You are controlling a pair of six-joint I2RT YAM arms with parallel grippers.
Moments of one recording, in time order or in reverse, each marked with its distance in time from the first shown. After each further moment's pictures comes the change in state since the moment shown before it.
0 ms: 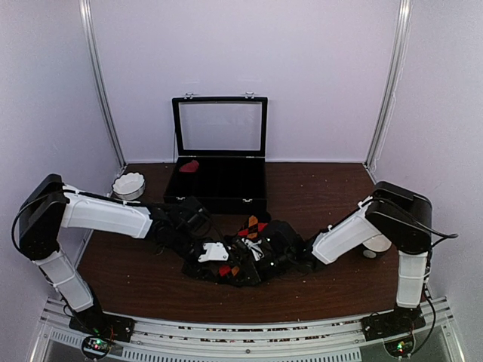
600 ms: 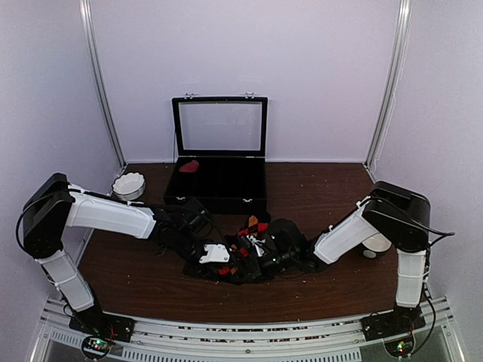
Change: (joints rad) left arm -0.002 0.029 0.005 0.000 -0.017 0.009; right arm -0.031 0.016 -0.034 0.132 -0.069 0.224
